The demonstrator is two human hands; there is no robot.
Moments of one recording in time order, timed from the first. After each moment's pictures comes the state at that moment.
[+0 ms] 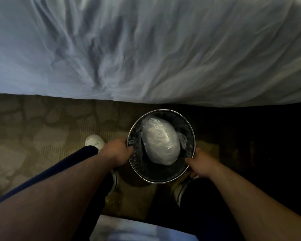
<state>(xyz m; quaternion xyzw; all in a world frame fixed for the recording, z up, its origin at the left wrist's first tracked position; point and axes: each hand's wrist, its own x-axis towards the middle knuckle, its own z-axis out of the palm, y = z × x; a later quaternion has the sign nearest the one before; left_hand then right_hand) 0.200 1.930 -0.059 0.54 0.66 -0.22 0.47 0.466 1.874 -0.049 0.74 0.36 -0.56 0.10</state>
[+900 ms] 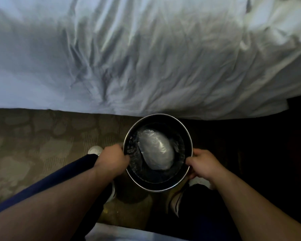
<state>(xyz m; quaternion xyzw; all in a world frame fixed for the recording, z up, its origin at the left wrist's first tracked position) 0.199 1.920 0.010 0.56 0.69 -0.13 0.44 0.471 1.881 0.024 0.76 0.29 -0.58 -0.04</state>
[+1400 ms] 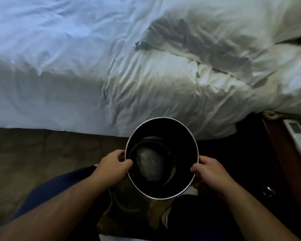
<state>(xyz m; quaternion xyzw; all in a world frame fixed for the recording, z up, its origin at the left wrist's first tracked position) 0.190 1.864 0.163 0.48 0.66 0.12 0.57 0.480 1.824 0.202 0.76 0.33 -0.54 -0.16</state>
